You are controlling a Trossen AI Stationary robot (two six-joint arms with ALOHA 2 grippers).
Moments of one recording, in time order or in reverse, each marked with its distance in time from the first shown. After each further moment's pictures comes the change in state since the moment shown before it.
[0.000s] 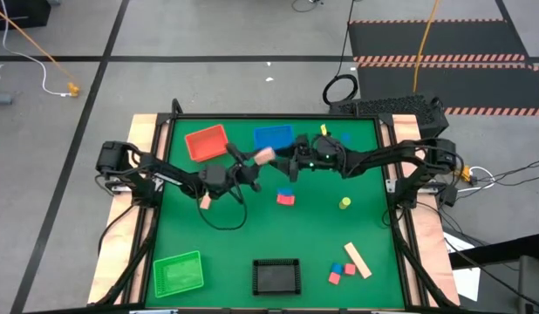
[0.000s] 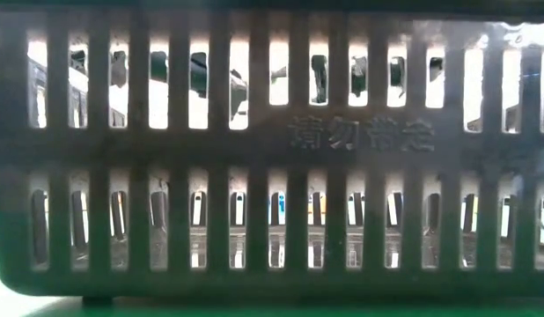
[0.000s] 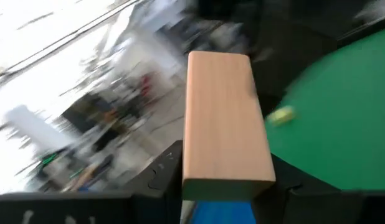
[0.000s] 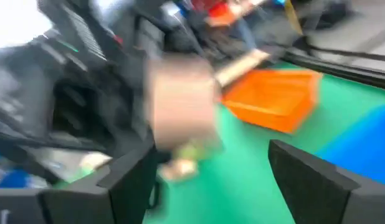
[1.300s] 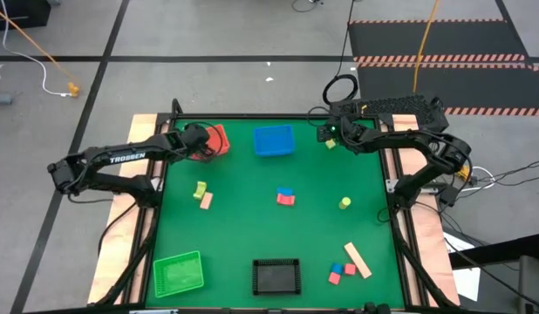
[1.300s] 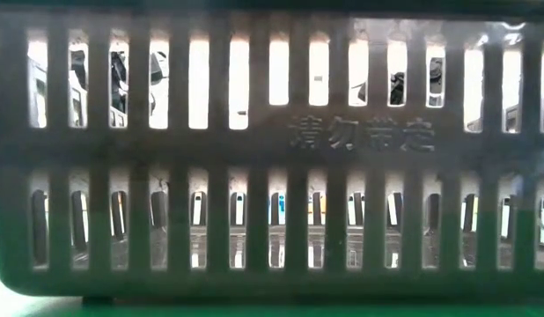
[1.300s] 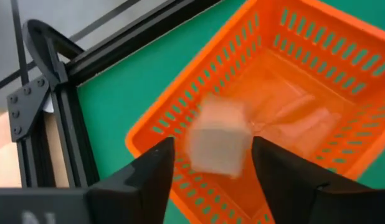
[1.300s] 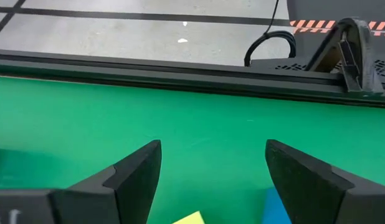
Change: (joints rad) left arm 0.618 -0.489 -0.031 -1.577 0.276 -1.081; right arm -0.401 -0.081 -0.048 -0.747 0.599 0.113
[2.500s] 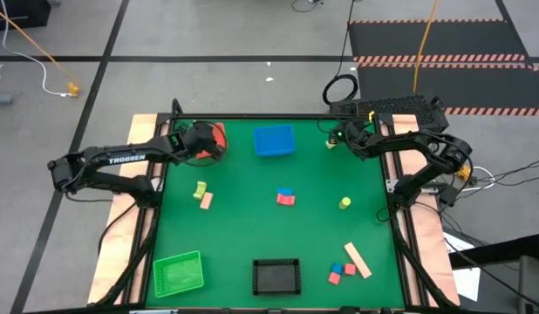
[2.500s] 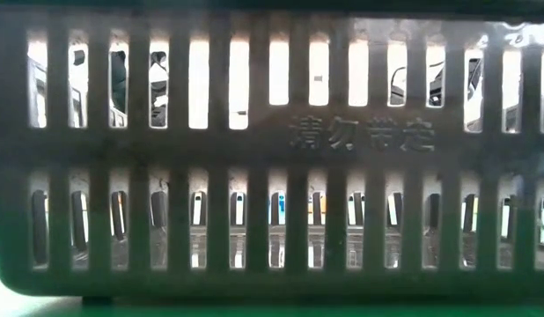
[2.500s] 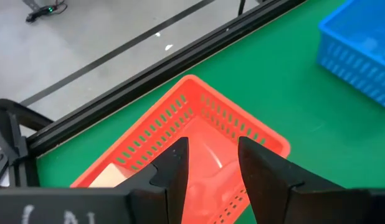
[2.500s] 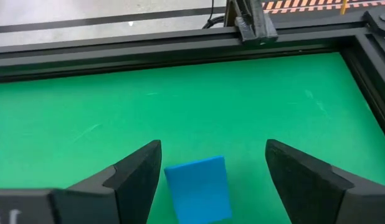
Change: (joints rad) left arm -0.102 -0.002 0.038 0.201 -0.001 0.053; right arm -0.064 0.000 -0.136 0.019 0.107 0.149
